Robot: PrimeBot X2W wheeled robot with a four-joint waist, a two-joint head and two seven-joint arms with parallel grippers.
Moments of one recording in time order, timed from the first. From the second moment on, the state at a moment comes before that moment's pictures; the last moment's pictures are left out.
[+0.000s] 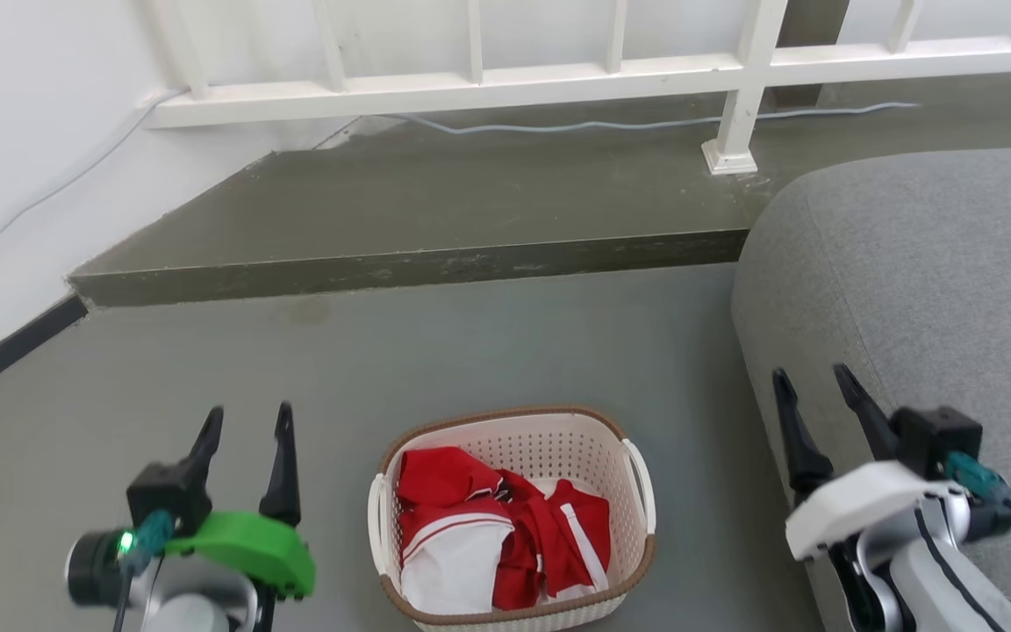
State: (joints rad) left arm -0.12 0.16 -0.35 0.30 -0.44 0.12 -0.25; right arm -0.07 -0.22 0.36 0.28 0.42 -0.11 -0.25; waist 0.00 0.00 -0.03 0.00
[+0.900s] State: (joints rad) left arm 0.12 0.11 -0.26 0.11 -0.33 0.12 -0.25; right arm 0.09 -0.21 0.29 0.19 0.37 -0.12 -0.25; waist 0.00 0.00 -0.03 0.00
